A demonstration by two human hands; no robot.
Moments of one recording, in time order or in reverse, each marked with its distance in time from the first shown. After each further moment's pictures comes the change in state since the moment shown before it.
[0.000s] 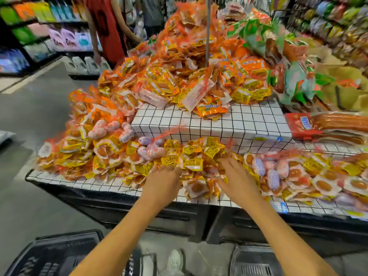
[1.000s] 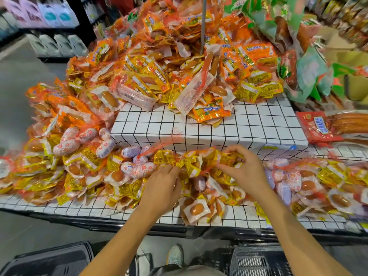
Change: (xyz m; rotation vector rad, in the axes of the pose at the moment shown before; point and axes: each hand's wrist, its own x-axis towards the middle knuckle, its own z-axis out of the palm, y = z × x) left_hand 0.086 -0.030 0.044 -0.252 0.099 0.067; right_hand 0.091 0.028 -0.005 0.722 0.203 0.188
